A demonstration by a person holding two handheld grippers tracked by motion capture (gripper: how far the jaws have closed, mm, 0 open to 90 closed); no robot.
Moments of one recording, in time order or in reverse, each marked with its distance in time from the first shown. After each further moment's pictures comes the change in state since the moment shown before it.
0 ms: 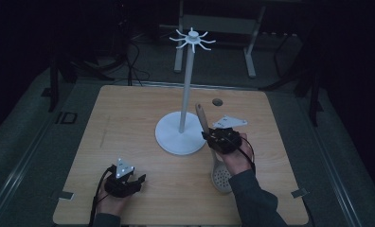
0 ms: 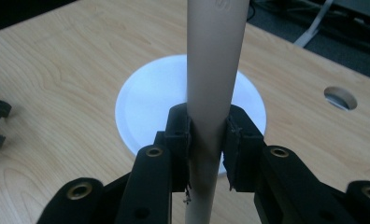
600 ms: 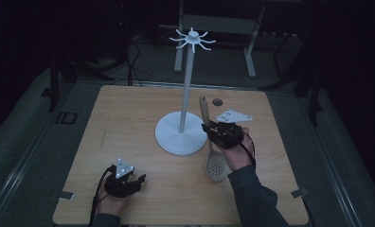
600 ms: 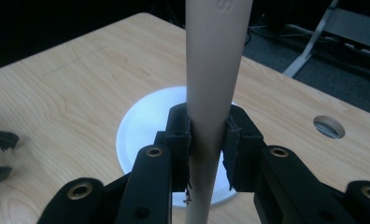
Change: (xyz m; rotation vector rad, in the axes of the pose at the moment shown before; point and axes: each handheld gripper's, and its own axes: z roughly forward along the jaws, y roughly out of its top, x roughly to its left) left arm 0.000 0.000 0.000 -0.001 0.002 -0.001; right arm -0.005 0.017 -0.010 -0.098 0.001 0.007
